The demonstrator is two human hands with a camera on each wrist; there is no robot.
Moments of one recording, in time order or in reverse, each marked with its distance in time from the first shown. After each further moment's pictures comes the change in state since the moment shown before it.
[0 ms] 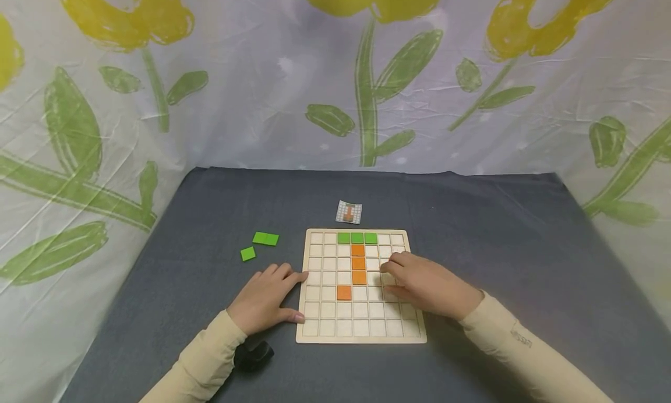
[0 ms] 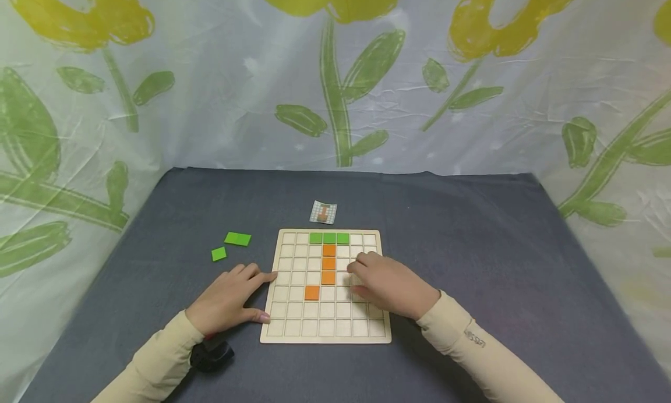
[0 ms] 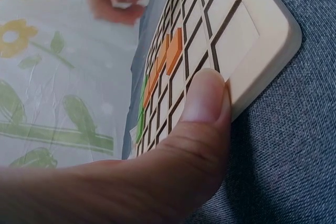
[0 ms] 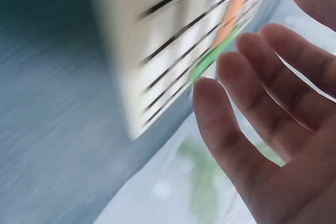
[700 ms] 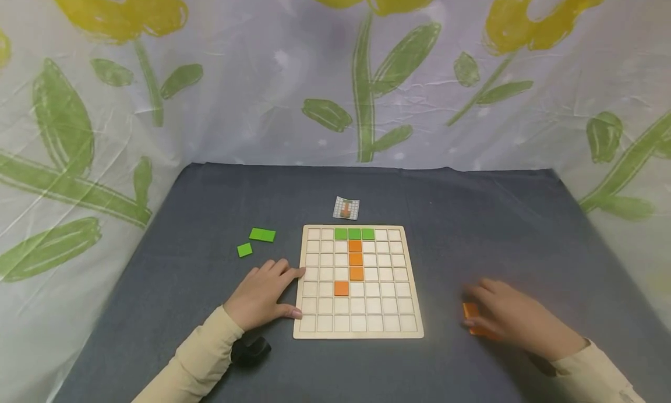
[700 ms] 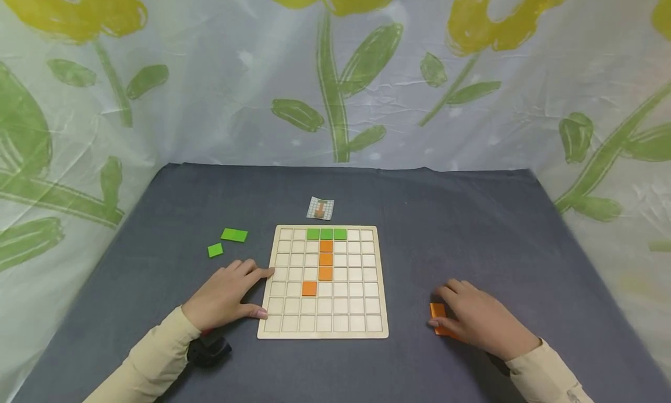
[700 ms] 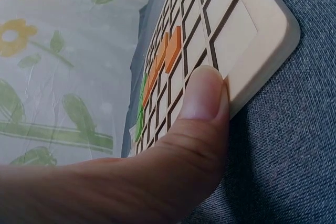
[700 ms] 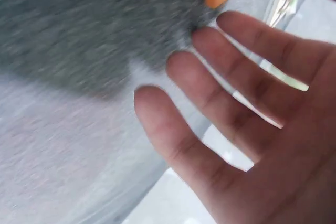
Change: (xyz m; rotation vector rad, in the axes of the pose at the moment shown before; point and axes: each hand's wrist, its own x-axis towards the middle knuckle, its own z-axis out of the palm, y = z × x) left_hand 0.001 -0.001 0.003 0.007 0.019 0.012; right_hand -0.138 0.028 -0.011 -0.066 -0.034 0.311
